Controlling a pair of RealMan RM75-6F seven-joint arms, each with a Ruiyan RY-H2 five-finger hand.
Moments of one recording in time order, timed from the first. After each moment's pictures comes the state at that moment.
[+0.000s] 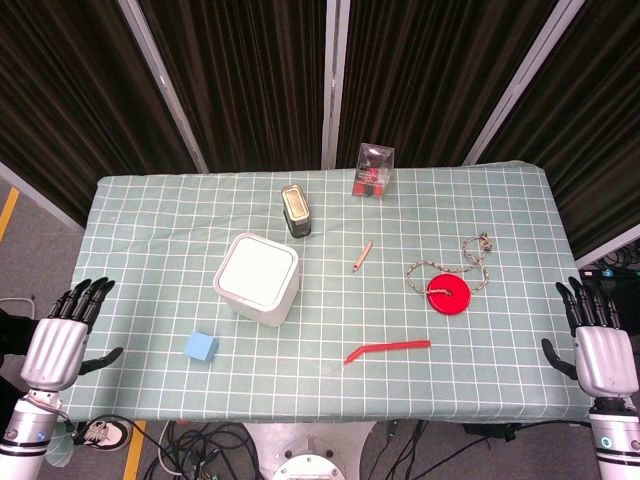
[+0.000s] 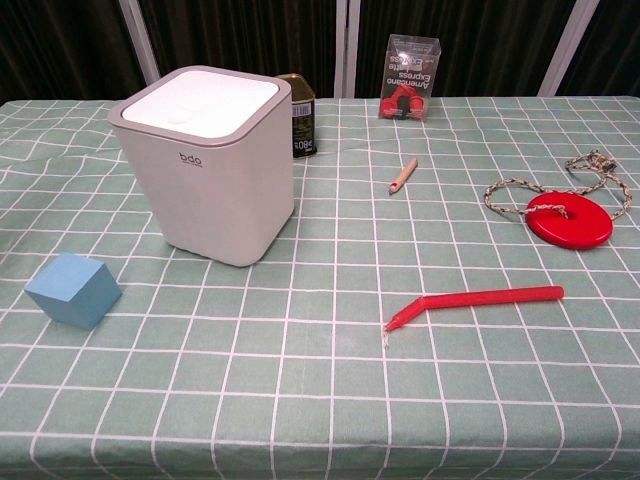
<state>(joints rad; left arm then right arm) -0.13 -1.19 -0.03 -1.66 1.60 1.52 0.13 0.07 -1.16 0.09 -1.58 -1.47 1.50 -0.07</state>
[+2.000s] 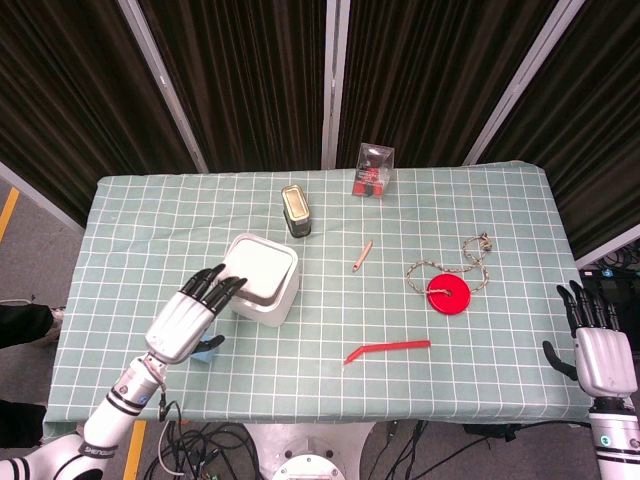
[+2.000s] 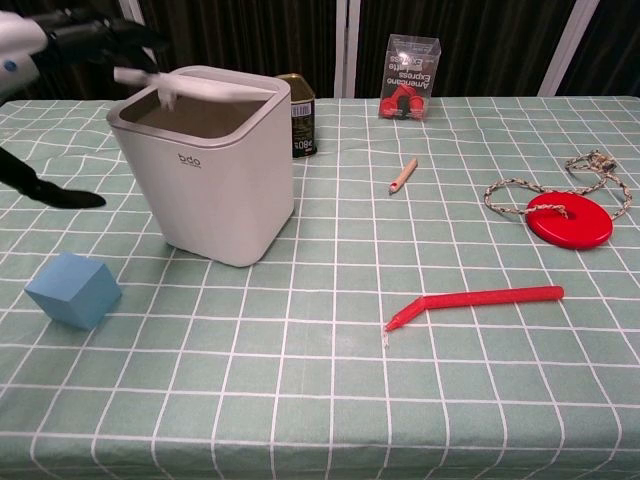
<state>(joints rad) -0.42 -1.37 -0.09 -1.73 1.68 1.32 0.36 0.07 -1.18 0.09 -1.53 -1.45 1.47 -0.04</state>
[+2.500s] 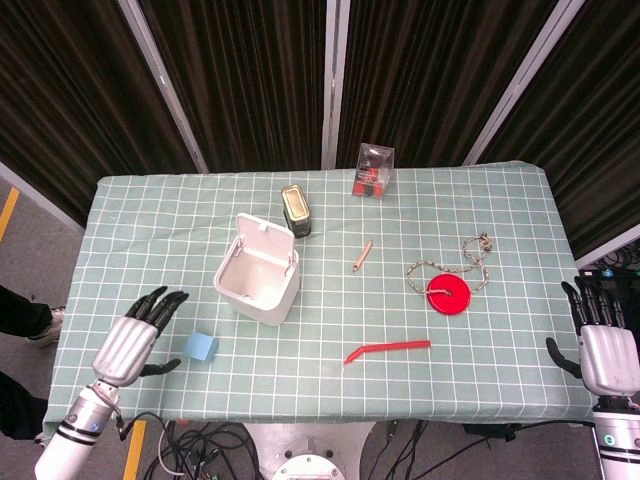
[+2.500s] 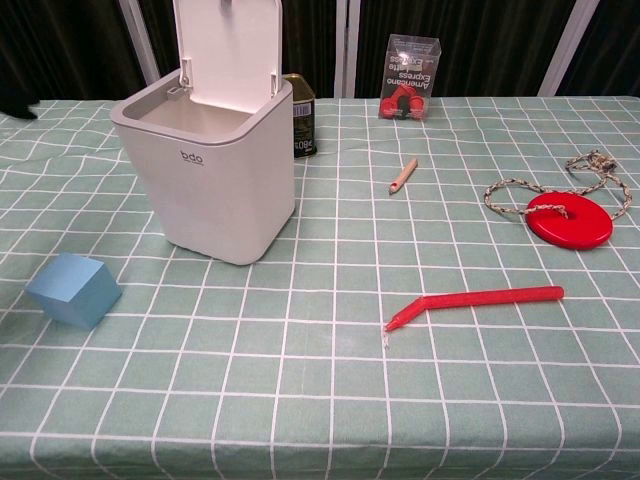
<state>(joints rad) -0.27 -1.27 0.06 -1.73 1.61 1.35 0.17 0.08 -1.16 0.10 -1.55 -1.45 1.49 -0.04</state>
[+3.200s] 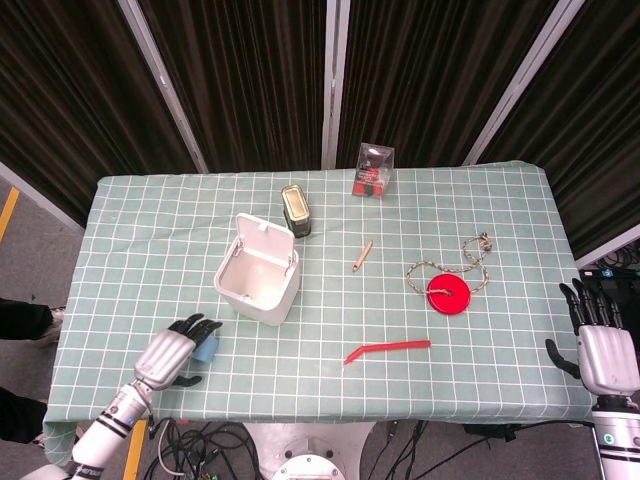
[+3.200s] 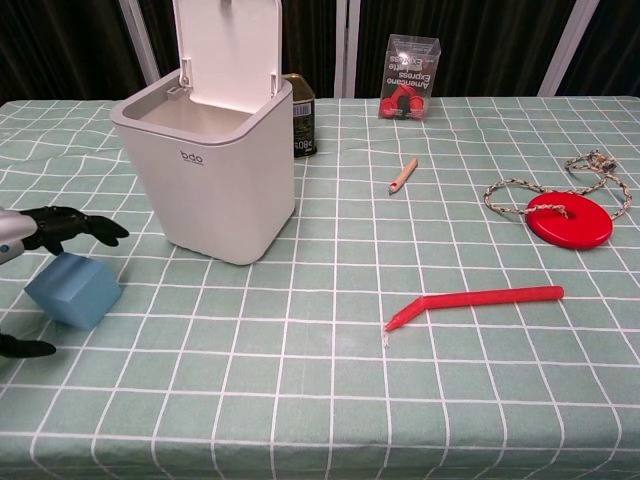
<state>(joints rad) -0.34 -1.44 0.06 -1.52 1.59 1.17 0.19 0.08 -1.16 0.09 -1.56 -1.43 1.46 -0.05</state>
